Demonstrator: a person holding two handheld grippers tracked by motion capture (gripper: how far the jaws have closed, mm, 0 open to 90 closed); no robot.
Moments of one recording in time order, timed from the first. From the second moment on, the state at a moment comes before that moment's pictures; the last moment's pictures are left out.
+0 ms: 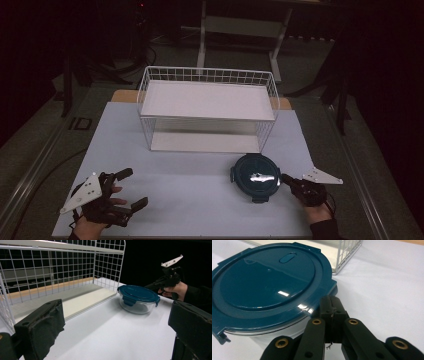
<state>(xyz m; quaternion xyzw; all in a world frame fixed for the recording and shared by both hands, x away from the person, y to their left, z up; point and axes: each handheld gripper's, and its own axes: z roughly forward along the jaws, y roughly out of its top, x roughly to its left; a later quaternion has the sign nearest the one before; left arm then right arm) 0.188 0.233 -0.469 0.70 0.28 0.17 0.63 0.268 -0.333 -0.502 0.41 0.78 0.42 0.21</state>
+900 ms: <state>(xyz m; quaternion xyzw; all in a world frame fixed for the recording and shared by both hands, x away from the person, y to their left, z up) 0.187 0.232 -0.469 0.70 0.28 0.17 0.63 0.278 -0.275 -0.501 0.35 0.81 0.44 0.15</state>
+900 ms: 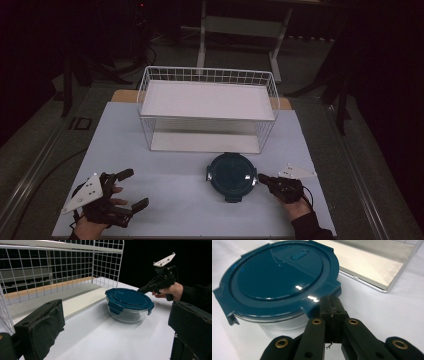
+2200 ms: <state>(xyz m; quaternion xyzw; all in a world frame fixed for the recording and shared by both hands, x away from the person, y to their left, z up) 0.188 0.228 -0.471 0.71 0.28 0.16 0.63 0.296 -0.195 -0.505 0.30 0.83 0.46 0.10</state>
